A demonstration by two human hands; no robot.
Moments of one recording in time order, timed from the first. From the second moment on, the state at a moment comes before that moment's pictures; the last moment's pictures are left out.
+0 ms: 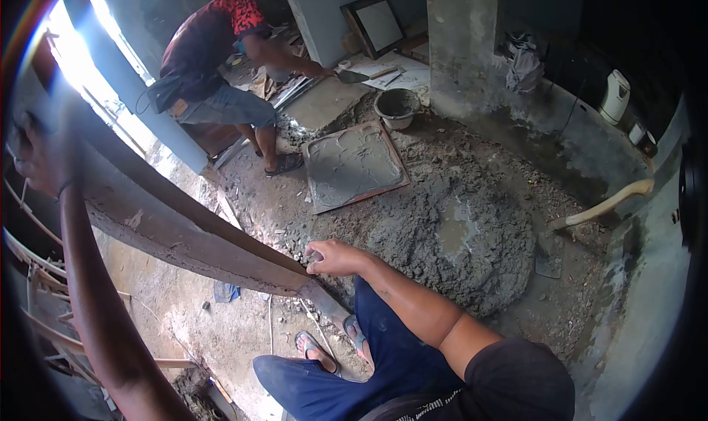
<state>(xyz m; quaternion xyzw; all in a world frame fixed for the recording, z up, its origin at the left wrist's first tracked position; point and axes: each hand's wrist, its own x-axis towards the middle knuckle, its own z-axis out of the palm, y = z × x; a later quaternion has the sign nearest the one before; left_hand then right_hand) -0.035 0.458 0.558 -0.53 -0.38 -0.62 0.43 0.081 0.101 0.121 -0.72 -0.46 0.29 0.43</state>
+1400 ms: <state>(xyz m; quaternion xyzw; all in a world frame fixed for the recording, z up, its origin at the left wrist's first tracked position) -0.028 0.430 0.550 -0.52 -0.37 -0.65 0.41 0.090 0.099 0.113 -0.72 -0.45 0.29 0.43</state>
